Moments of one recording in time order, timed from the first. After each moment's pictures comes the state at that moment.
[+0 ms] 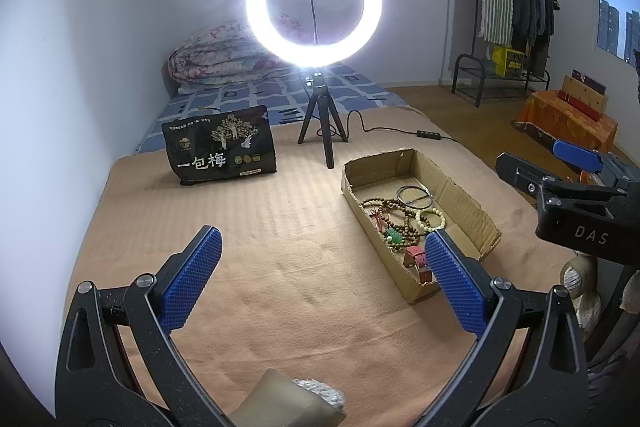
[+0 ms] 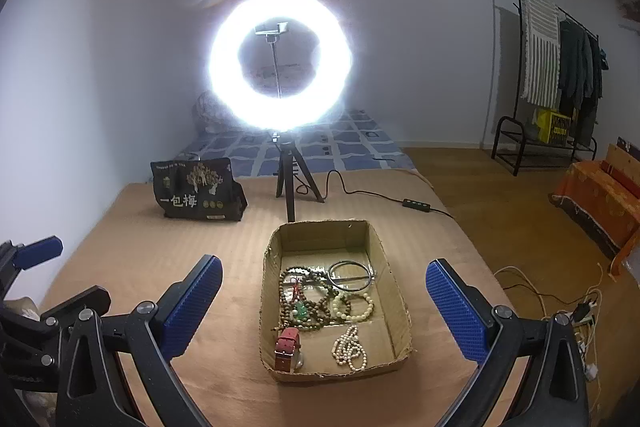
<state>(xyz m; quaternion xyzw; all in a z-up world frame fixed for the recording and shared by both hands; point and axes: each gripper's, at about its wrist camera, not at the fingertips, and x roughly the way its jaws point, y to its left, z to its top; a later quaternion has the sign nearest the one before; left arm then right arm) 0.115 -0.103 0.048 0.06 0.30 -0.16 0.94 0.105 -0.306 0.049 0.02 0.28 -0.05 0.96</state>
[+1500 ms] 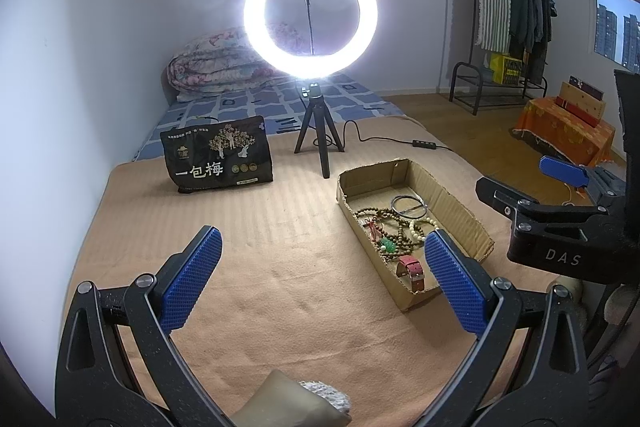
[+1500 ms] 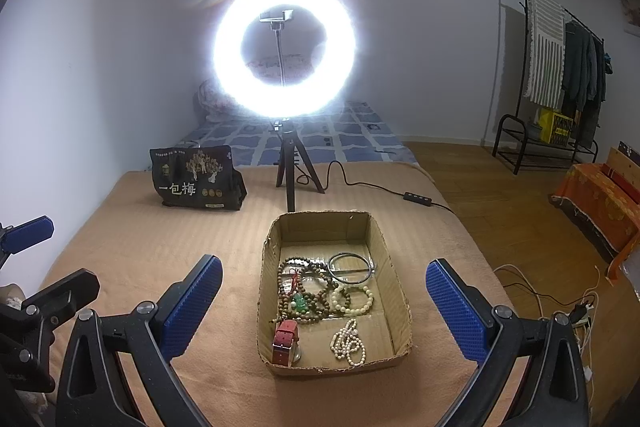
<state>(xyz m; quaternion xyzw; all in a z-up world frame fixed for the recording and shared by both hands) 0.111 -0.110 0.054 0.06 0.29 -0.16 0.94 0.108 -0.306 0.044 0.02 0.29 -0.04 0.96</state>
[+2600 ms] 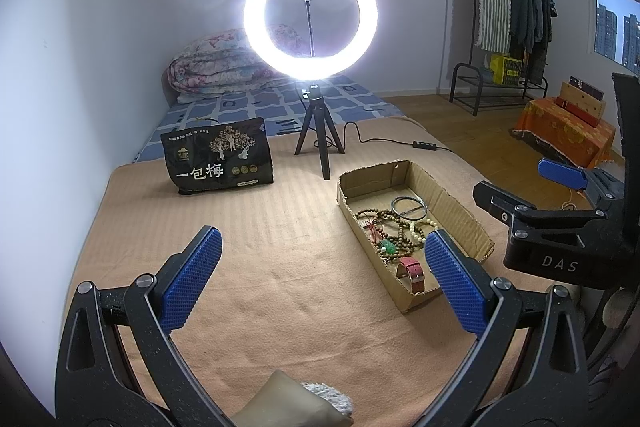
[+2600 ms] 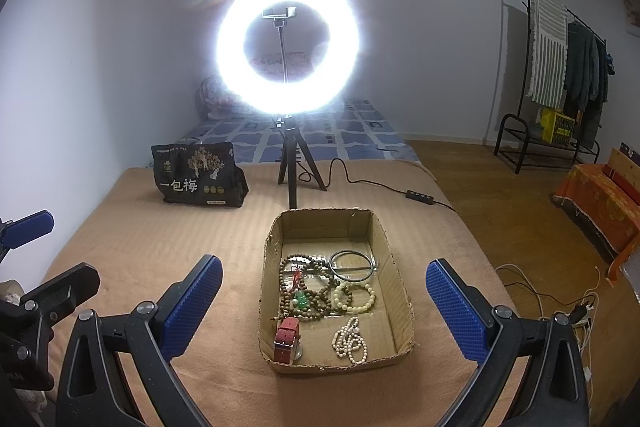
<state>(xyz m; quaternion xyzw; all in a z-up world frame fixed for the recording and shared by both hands) 0.111 -0.111 0.054 0.06 0.29 -0.16 0.94 0.109 -0.303 0.042 0.02 0.30 -0.04 0.95</state>
